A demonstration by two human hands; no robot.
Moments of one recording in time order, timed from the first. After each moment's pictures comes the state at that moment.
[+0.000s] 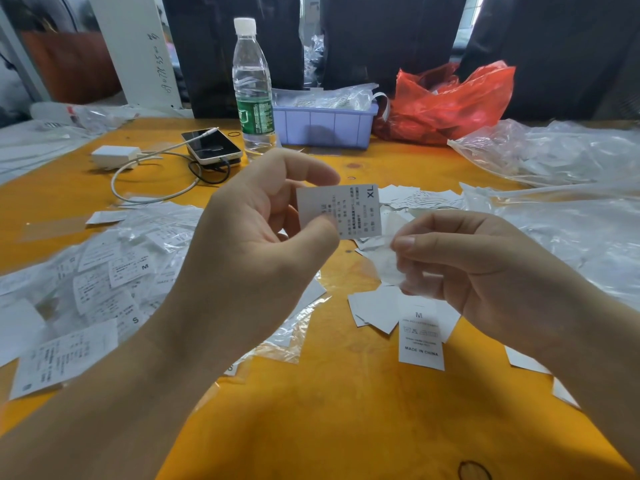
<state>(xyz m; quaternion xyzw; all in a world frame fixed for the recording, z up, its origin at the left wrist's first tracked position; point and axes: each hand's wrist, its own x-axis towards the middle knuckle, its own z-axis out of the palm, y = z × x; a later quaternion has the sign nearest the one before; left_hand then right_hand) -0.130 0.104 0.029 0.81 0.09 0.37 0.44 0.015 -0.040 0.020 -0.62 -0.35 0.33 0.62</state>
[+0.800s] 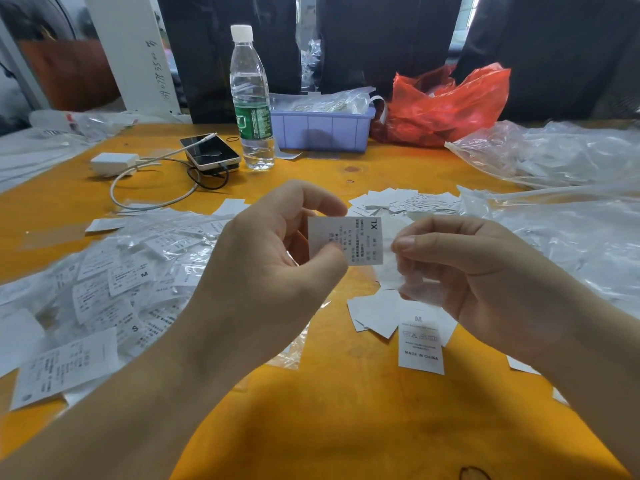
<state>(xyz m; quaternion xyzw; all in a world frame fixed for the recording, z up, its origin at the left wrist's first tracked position) -0.125 0.102 0.019 0.85 0.09 0.33 0.41 0.014 -0.039 0.019 -0.60 -0.32 0.34 0.64</state>
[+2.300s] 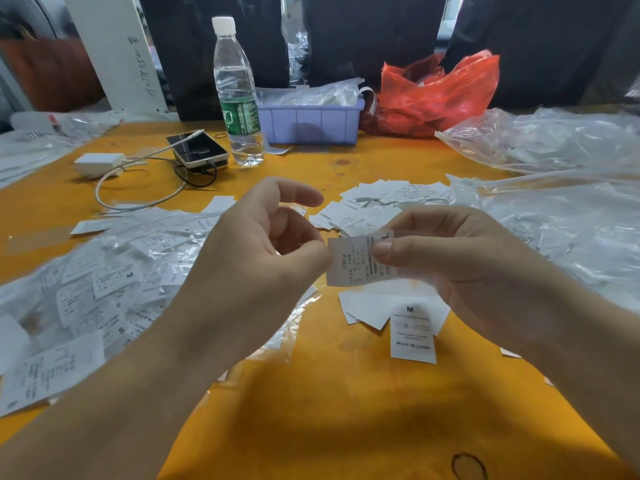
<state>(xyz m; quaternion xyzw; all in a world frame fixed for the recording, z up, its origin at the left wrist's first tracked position) -0.122 0.108 0.017 0.81 0.12 0.29 0.49 0.002 -0.039 0.022 -0.65 -0.38 0.27 0.60</state>
